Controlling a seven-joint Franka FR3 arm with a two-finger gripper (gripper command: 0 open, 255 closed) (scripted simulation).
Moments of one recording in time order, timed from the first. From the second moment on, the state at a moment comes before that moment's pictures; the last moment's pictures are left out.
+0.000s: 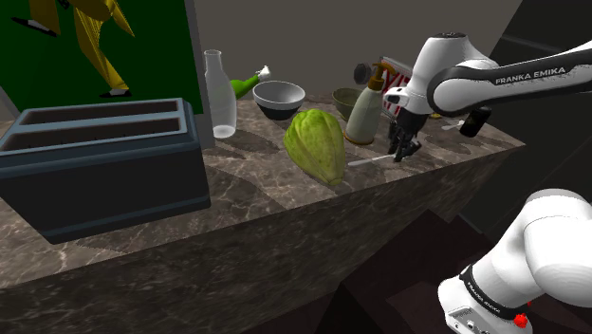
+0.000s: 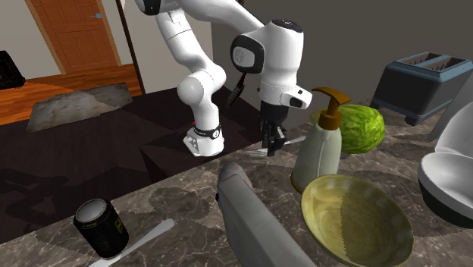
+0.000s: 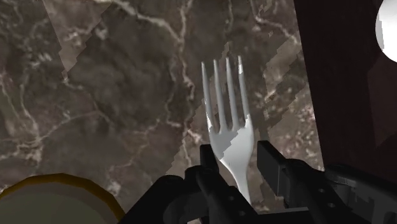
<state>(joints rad) 0.30 -0.50 -0.41 -2.58 -0.28 2.10 -1.01</state>
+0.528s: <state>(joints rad) 0.30 -0.54 -0.39 -2.50 -0.26 1.97 -1.01</state>
